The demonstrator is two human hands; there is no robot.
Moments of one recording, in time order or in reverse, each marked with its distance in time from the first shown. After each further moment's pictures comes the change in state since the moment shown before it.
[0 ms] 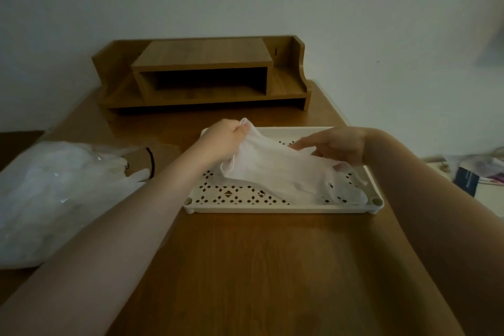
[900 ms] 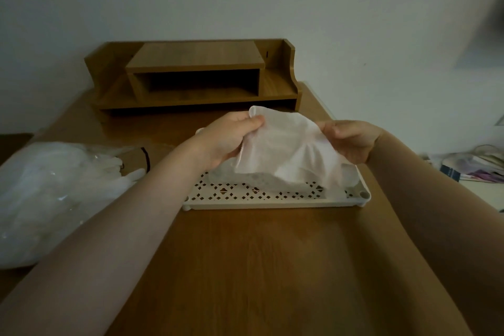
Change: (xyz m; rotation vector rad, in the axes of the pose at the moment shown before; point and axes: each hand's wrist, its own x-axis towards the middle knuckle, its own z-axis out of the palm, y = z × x) left_hand -0.030 0.035 -0.009 -0.671 -0.248 -0.013; right_hand -0.023 0.014 0.001 0.184 -0.488 -0.478
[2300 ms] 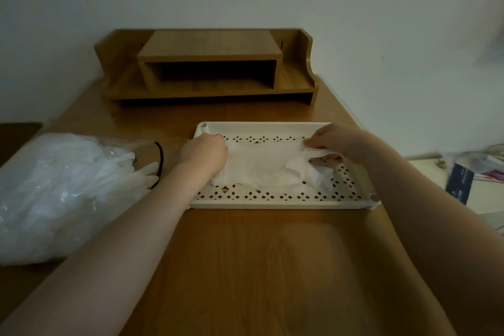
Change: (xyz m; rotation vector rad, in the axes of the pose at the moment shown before) left_hand 0.028 -0.078 -0.056 1.407 0.320 -0.213; right_hand 0.054 0.008 0.013 -0.627 1.089 0.449
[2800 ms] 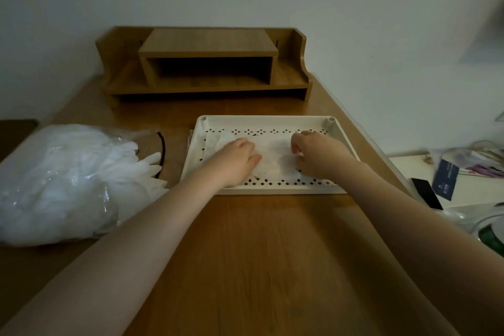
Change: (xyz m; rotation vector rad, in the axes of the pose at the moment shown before) left_hand -0.045 0.029 -0.001 -0.356 -0.162 0.334; right_hand -0.042 0.006 0.046 -0.873 0.279 -0.484
